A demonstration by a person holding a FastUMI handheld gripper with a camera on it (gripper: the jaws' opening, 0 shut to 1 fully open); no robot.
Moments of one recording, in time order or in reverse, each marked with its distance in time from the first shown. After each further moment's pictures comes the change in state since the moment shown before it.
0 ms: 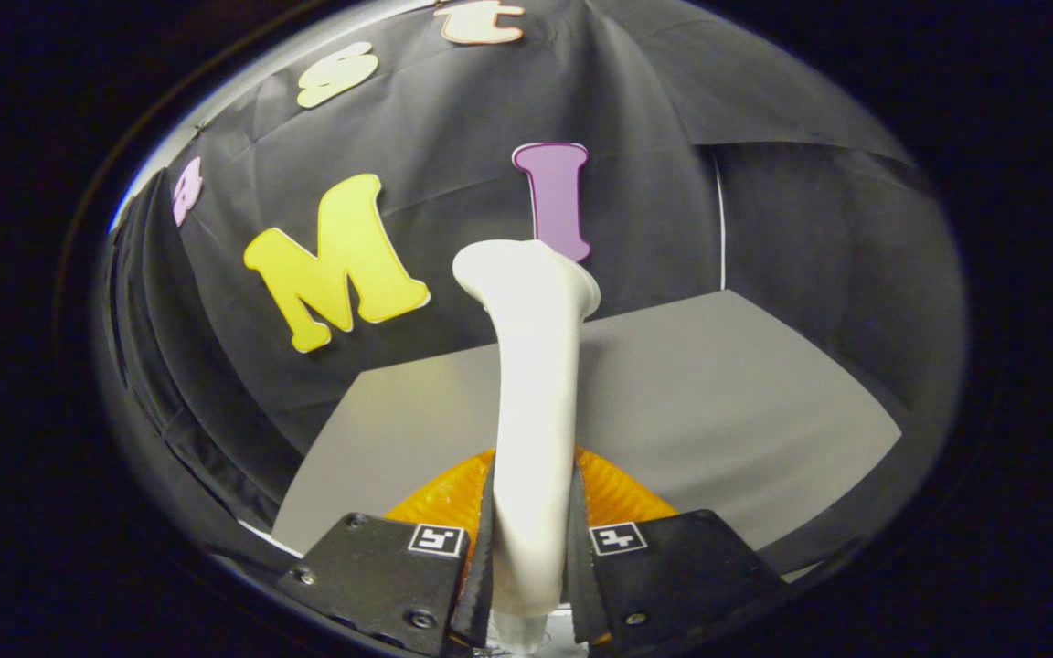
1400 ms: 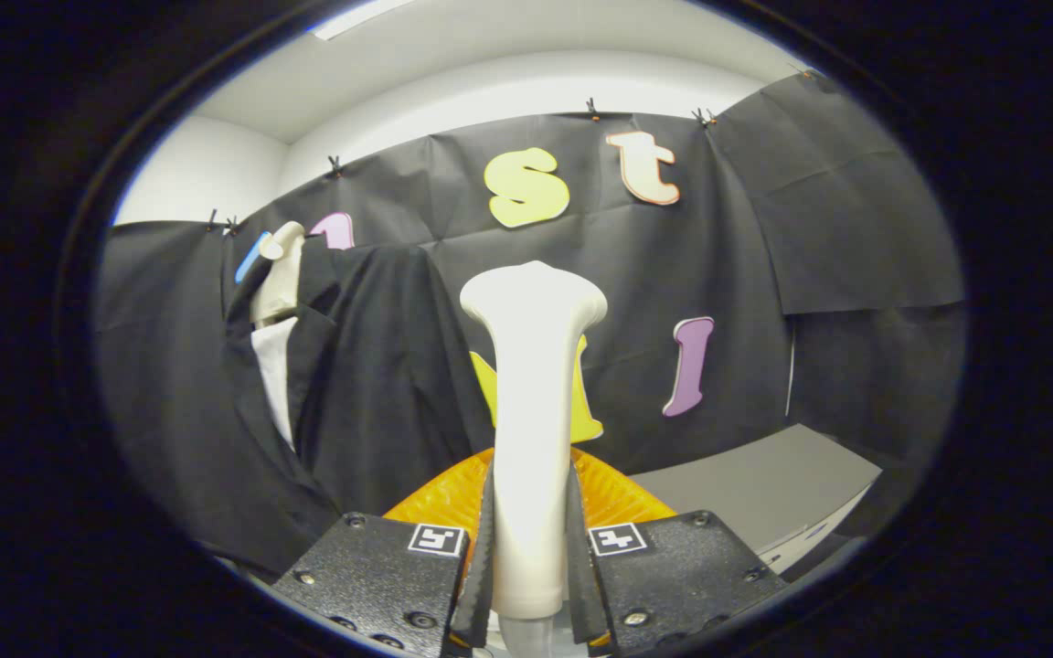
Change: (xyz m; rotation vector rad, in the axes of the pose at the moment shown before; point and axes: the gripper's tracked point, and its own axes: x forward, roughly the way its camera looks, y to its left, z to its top) arm -0.200 0.314 0.070 -0.109 -0.421 0.179
